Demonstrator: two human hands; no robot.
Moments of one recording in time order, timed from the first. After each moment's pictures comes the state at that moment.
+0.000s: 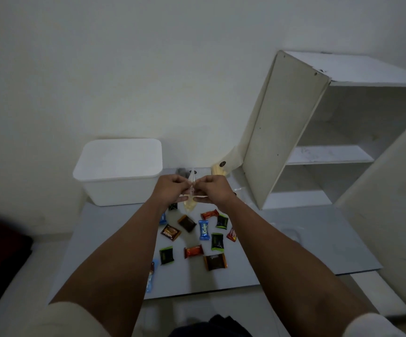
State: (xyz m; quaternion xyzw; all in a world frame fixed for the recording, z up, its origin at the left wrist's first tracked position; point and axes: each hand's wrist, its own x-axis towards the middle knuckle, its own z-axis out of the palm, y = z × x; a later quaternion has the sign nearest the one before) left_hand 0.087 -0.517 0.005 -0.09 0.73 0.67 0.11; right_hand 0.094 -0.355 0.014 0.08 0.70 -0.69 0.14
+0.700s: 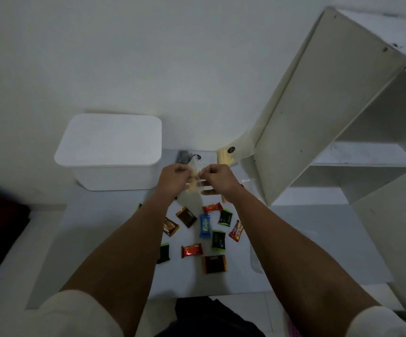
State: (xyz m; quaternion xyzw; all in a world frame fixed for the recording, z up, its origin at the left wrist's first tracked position) left_hand 0.003 -0.505 -0.051 -0.16 0.73 0.65 0.11; right_hand -0.005 -0.343 -0.036 0.09 0.76 -0.61 0.20
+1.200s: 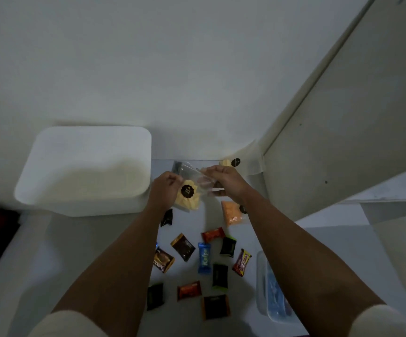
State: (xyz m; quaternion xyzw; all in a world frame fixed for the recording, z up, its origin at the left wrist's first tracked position) left_hand -0.112 -0.512 -0.110 -0.14 0.82 0.55 0.07; right_hand -0.141 -0.306 -0.078 0.09 0.73 -0.62 0.27
